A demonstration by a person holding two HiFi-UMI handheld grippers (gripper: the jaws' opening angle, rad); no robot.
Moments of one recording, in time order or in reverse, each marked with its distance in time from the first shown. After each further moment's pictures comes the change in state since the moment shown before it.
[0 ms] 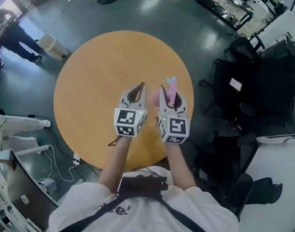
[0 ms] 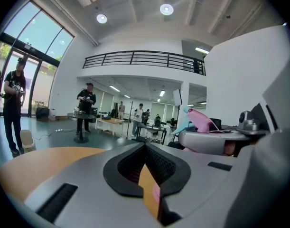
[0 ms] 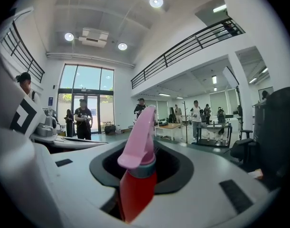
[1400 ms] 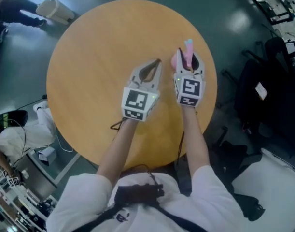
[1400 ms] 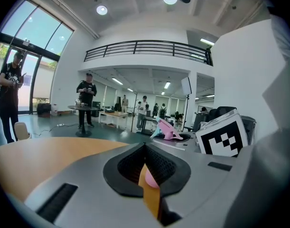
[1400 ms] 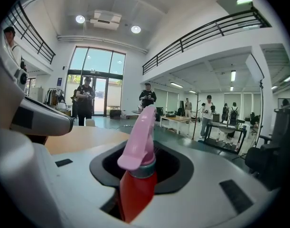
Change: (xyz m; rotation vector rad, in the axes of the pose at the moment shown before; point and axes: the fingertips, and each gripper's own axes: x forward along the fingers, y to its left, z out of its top) left arm 0.149 0.065 -0.053 -0.005 0.052 0.054; right arm 0.232 -0.076 -0.106 -0.136 0.127 0.096
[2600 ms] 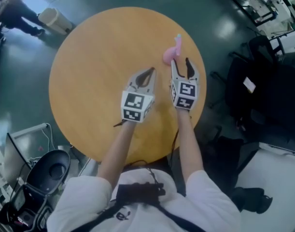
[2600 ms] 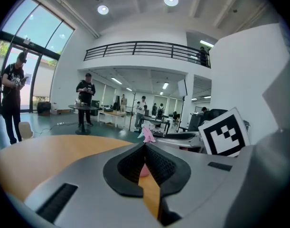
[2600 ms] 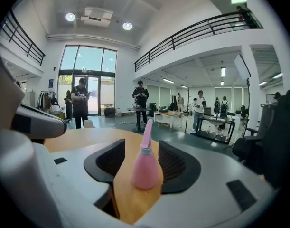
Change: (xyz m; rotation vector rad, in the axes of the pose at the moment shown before) left arm -0.066 -0.036 -0.011 -0.020 0.012 -0.028; right arm -0.083 0.001 -0.016 0.046 0.070 -0.085
